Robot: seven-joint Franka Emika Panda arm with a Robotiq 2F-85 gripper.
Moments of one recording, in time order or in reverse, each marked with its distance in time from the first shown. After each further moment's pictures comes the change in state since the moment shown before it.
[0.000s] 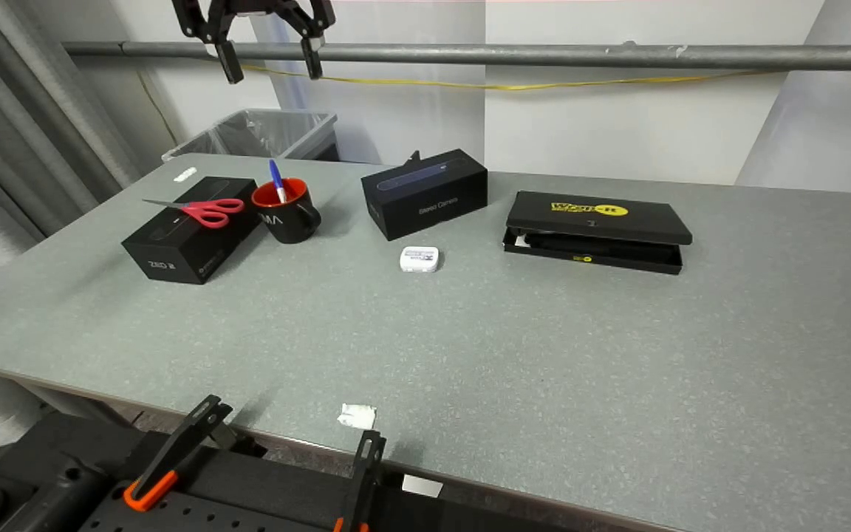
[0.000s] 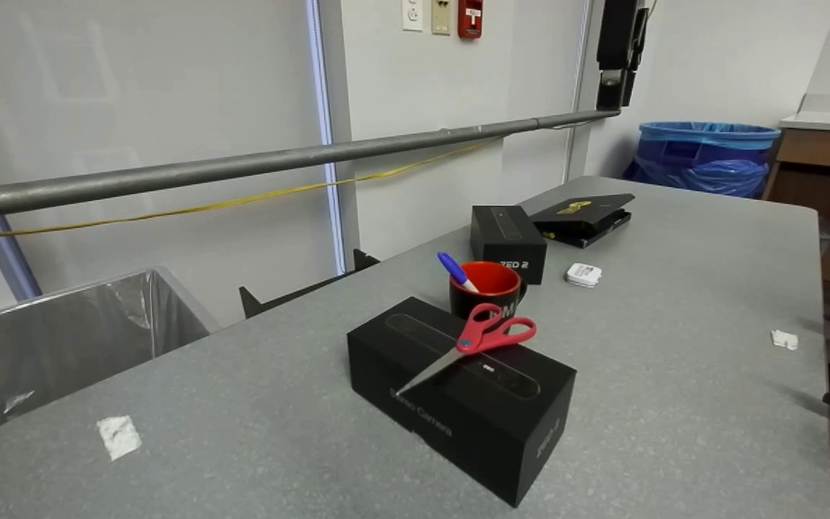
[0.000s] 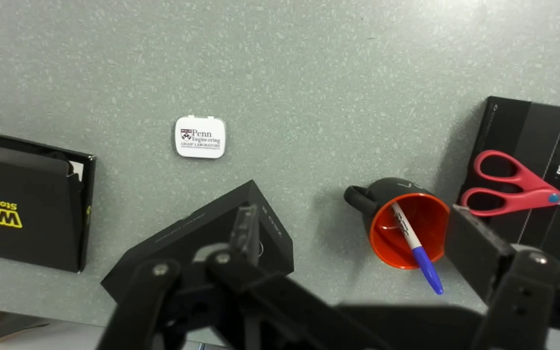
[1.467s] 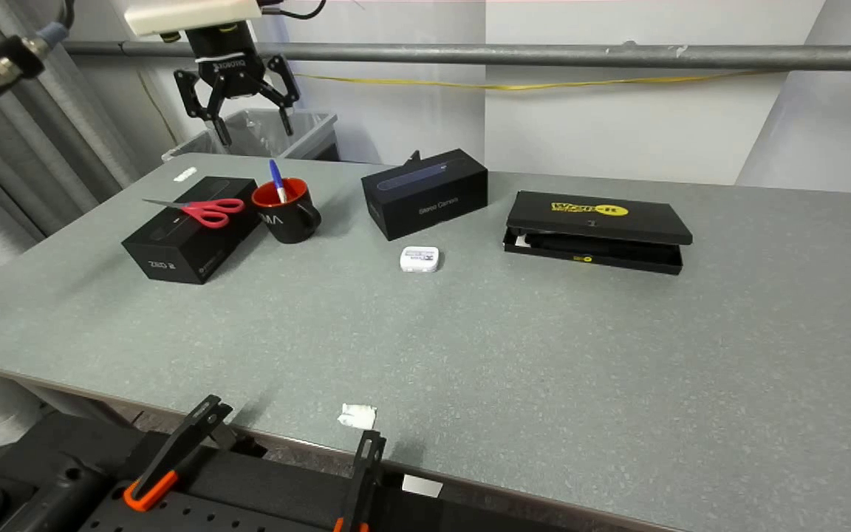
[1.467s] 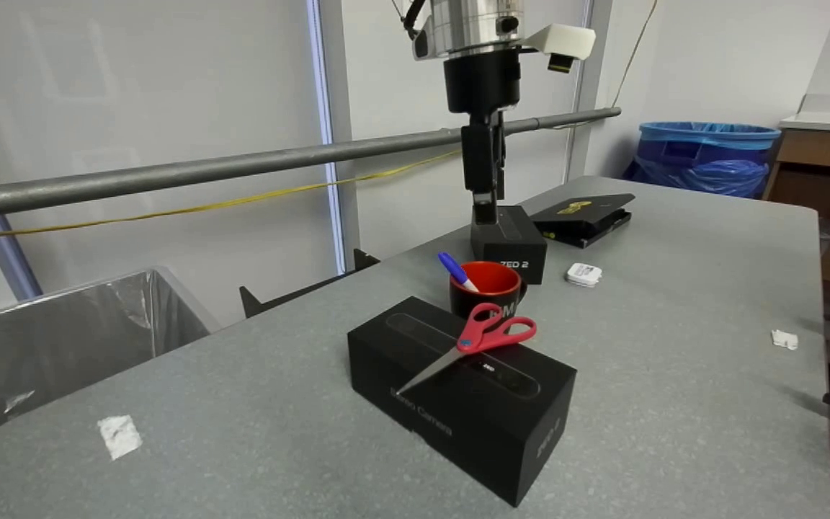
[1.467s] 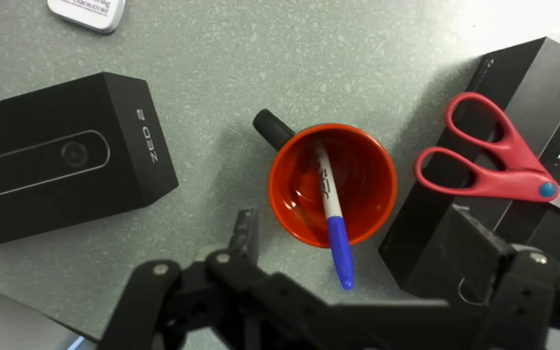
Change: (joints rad) arm 0.113 0.509 0.094 0.402 -0.123 -0.005 -0.004
